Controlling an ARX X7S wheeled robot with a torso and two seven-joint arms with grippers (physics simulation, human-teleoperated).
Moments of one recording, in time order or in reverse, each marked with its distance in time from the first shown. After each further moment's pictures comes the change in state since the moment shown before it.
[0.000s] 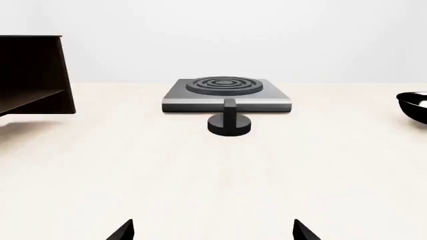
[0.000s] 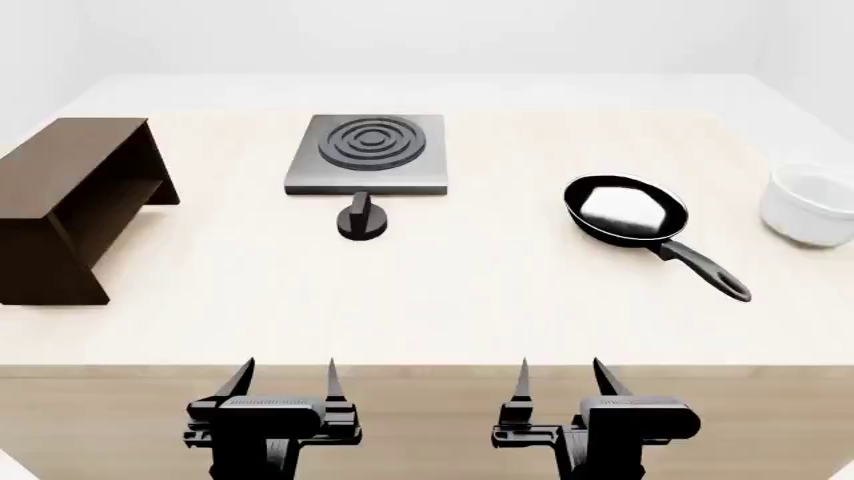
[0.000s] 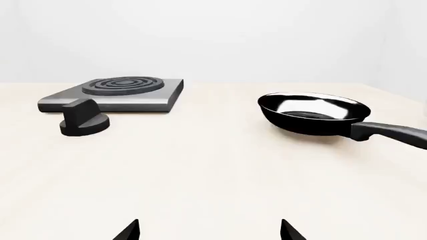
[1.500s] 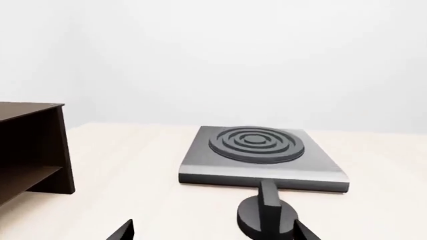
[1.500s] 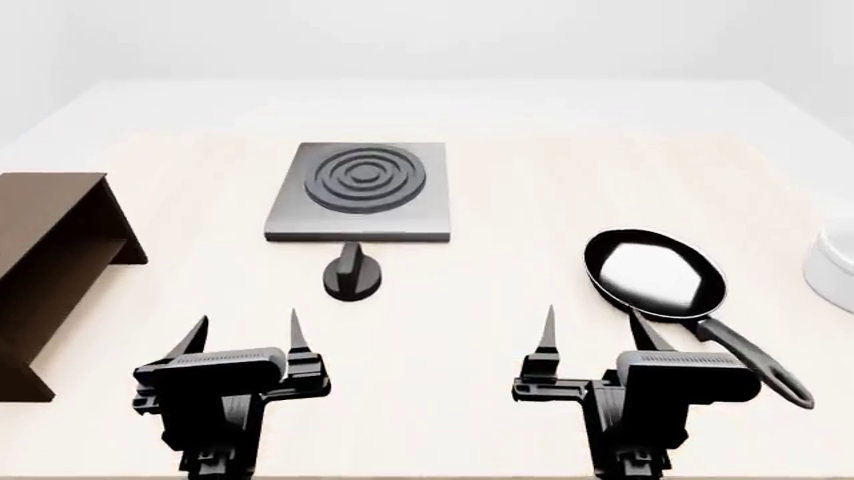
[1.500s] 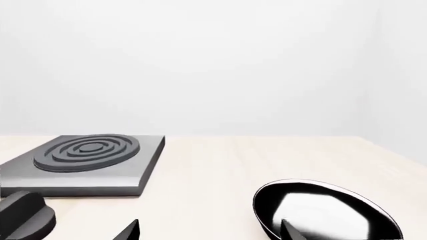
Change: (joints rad) left arm -0.047 -0.131 0.055 0.262 -0.133 -0.207 -0.183; right arm 0.037 0.133 -0.080 -0.340 0.107 0.249 0.160
